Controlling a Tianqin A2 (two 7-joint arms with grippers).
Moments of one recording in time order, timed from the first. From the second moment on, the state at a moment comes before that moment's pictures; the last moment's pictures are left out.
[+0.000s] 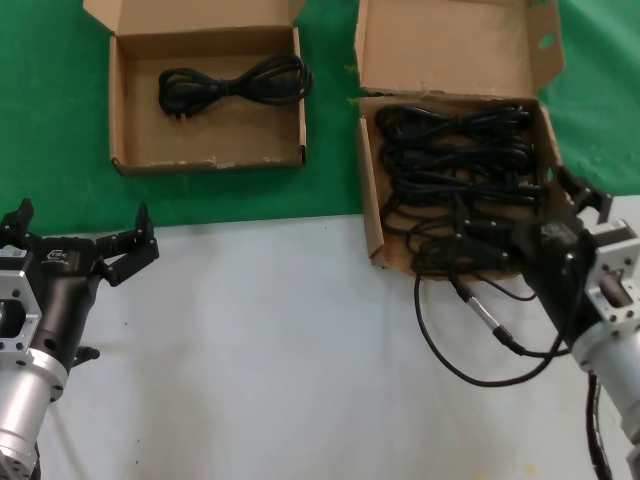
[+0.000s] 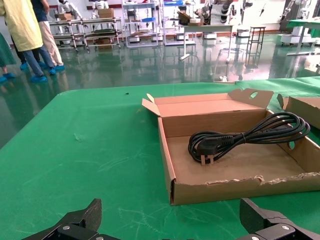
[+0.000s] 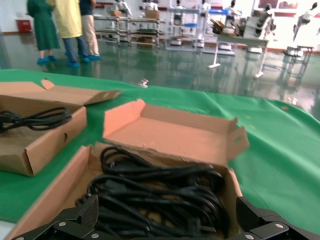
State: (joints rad) left arm -0.01 -0.30 1.60 -1.60 -1.79 0.01 0.00; right arm 0.15 0.24 -1.62 1.52 1.81 -0.09 -0.18
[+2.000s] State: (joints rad) left arm 0.00 -0.30 1.60 -1.60 -1.80 0.00 0.00; right arm 0.02 0.29 -1.60 1.59 1.80 -0.02 -0.03
